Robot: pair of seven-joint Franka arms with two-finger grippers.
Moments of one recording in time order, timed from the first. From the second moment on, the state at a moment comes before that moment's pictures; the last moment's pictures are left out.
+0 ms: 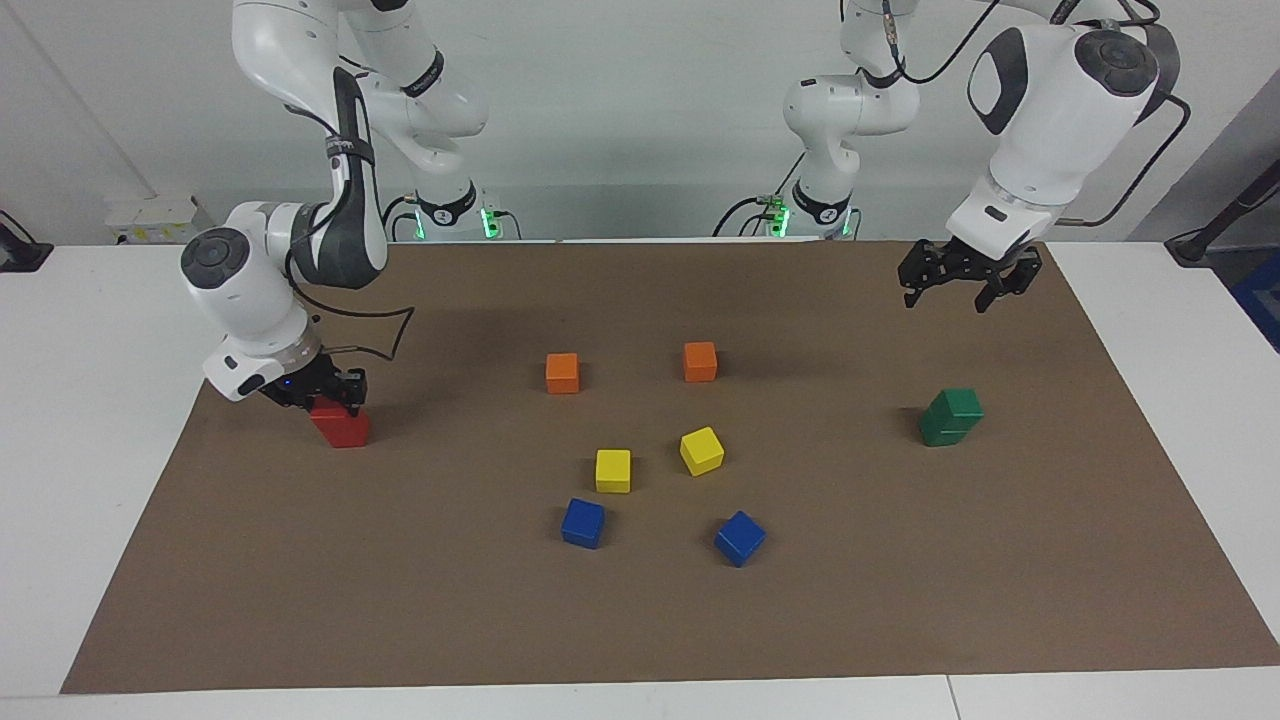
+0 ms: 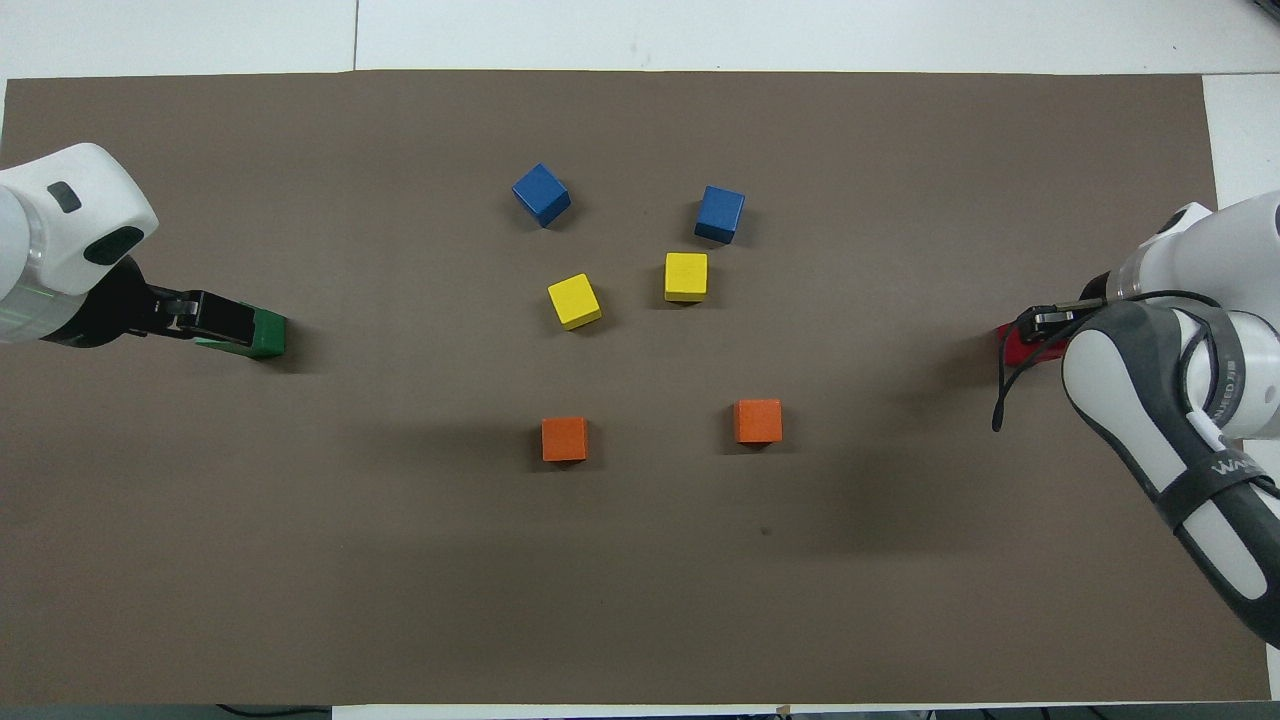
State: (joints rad) left arm -0.06 -0.02 -0.07 -1.74 -0.01 1.70 0.05; right arm -0.16 0.18 0.05 -2.03 -0.06 2.18 -0.11
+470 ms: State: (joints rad) left arm -0.06 -0.01 -0.07 -1.74 -0.01 1.70 0.05; right arm -0.16 0.18 0.05 -2.03 -0.06 2.18 -0.11
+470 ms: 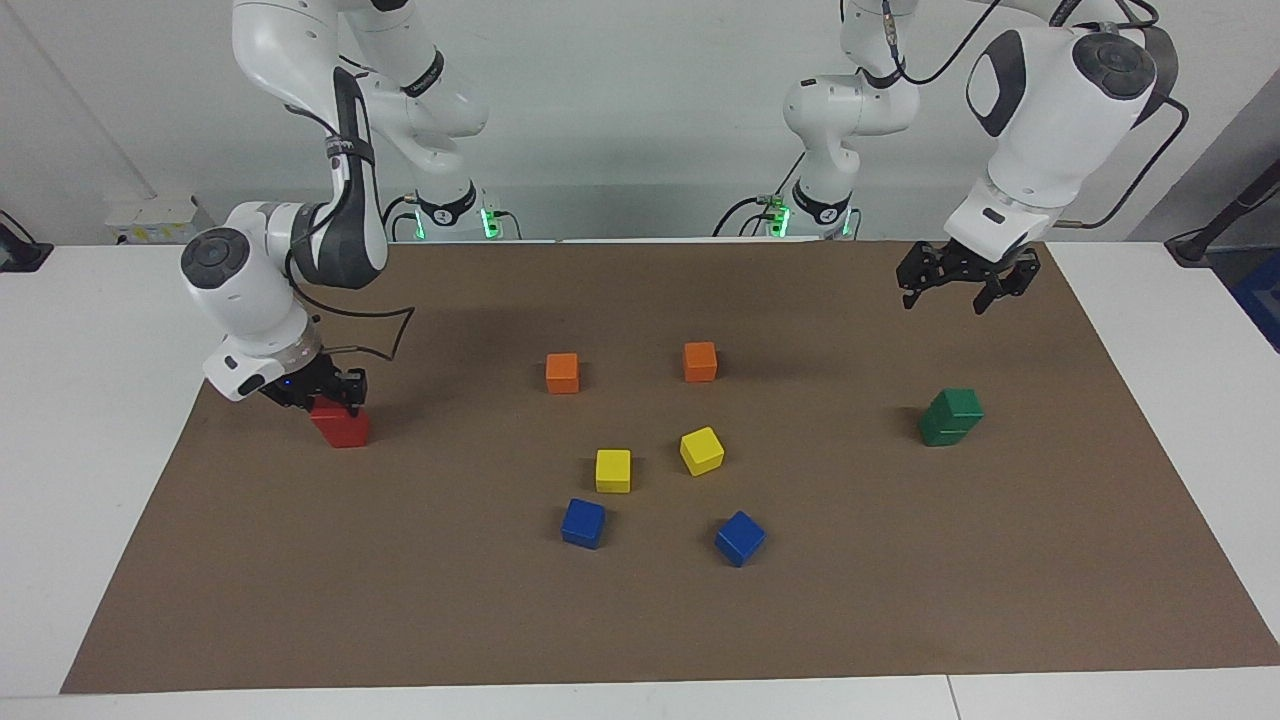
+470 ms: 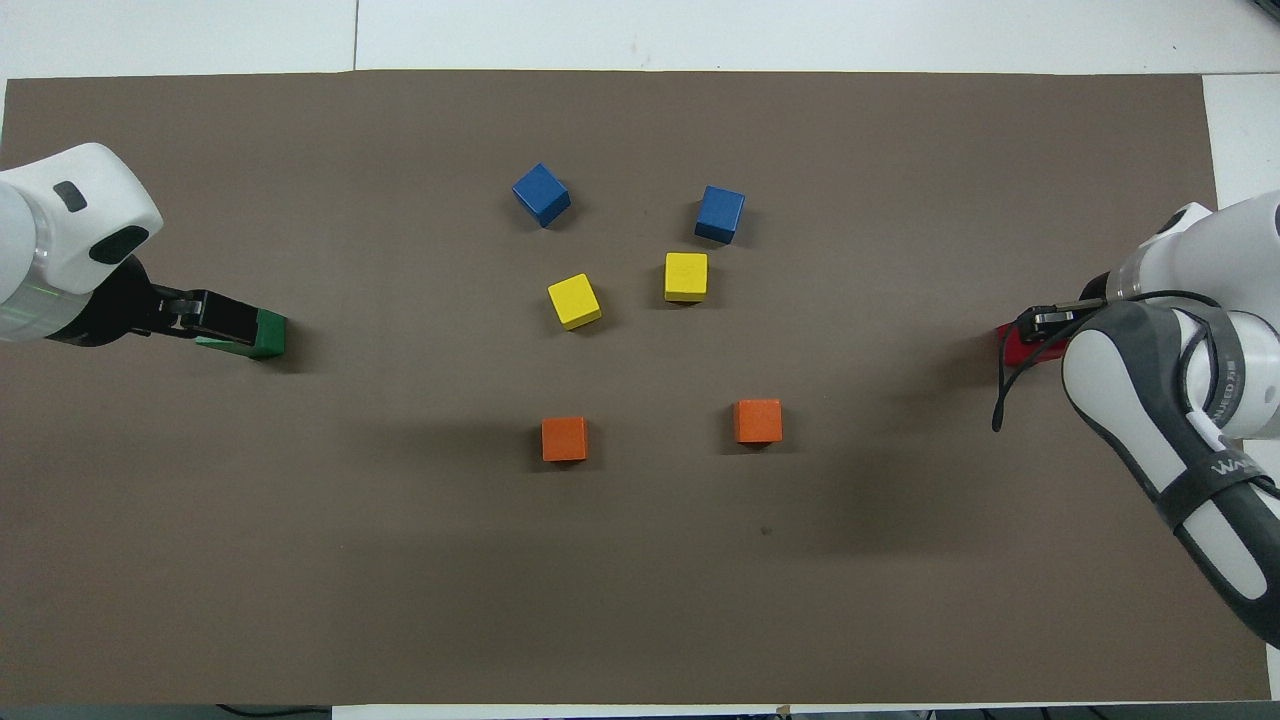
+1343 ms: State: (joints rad) left arm -0.06 -0.01 -0.09 -1.73 -0.01 1.70 0.05; right arm -0.16 0.18 0.05 -2.03 -0.06 2.18 -0.10
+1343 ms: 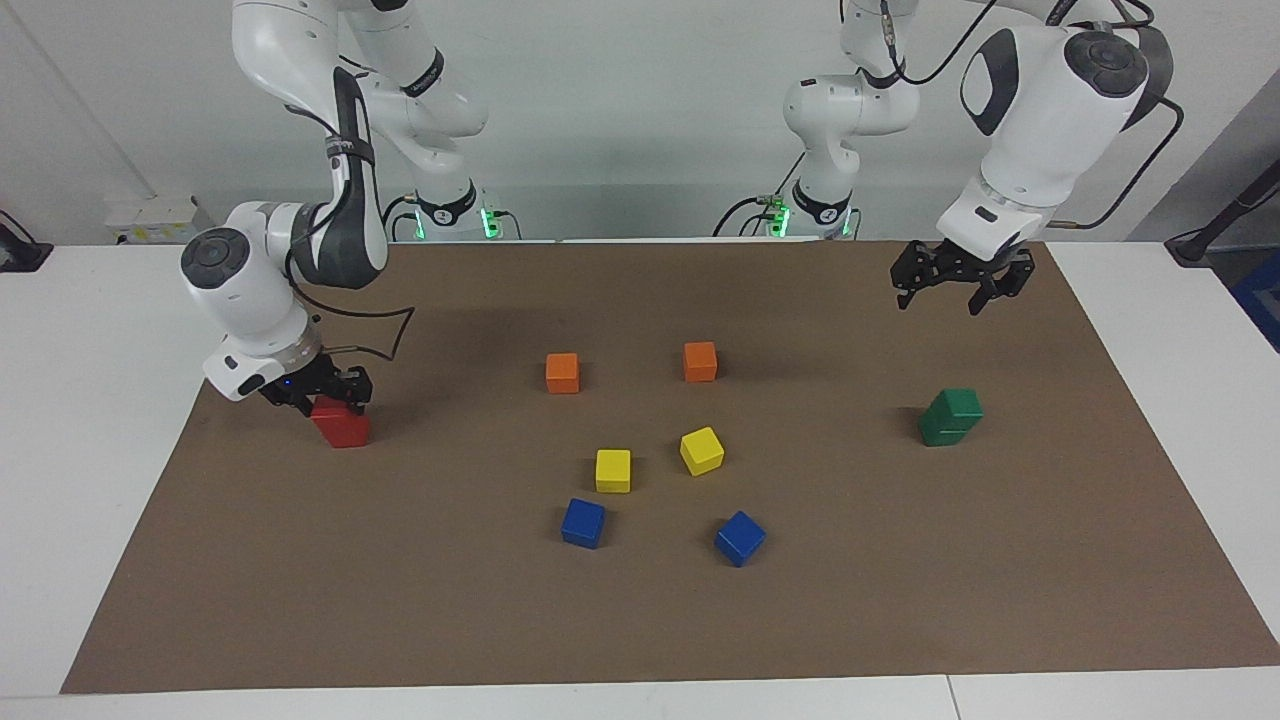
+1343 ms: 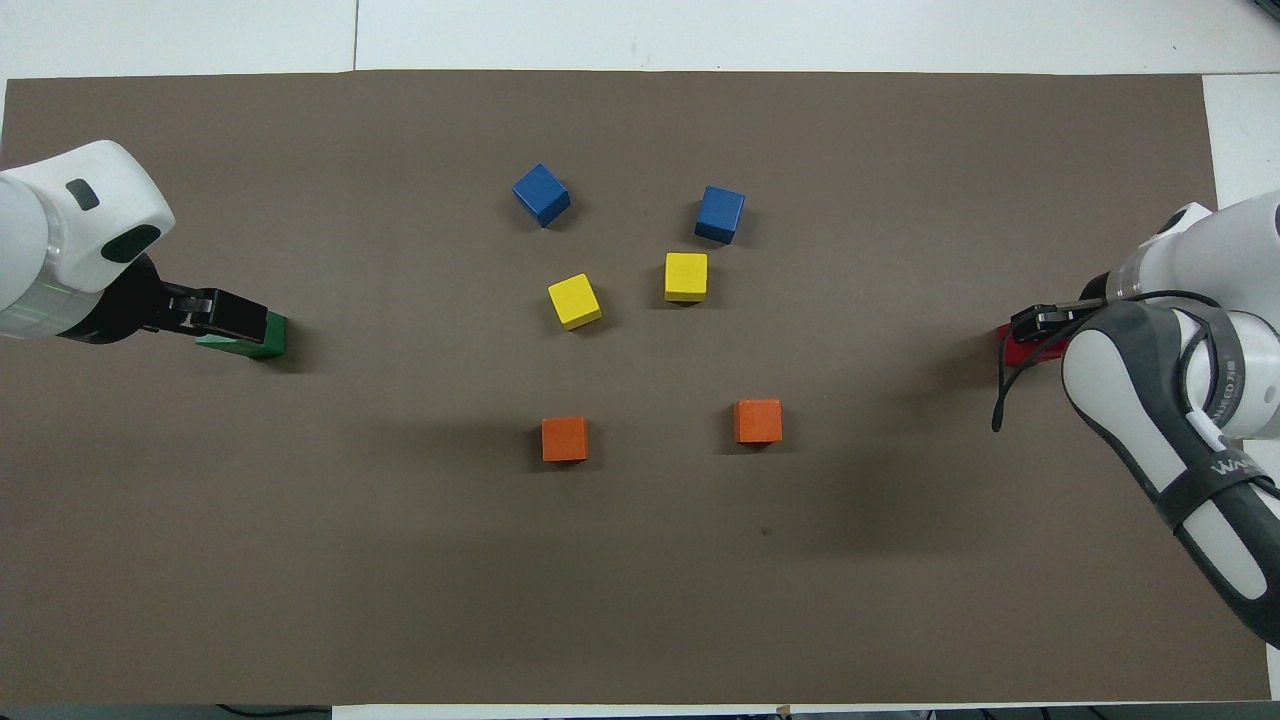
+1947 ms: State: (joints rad) left arm -0.06 -0.01 -0.10 -1.73 -0.01 1.70 0.05; right arm -0.16 0.18 0.05 -2.01 -0.05 2.18 -0.07
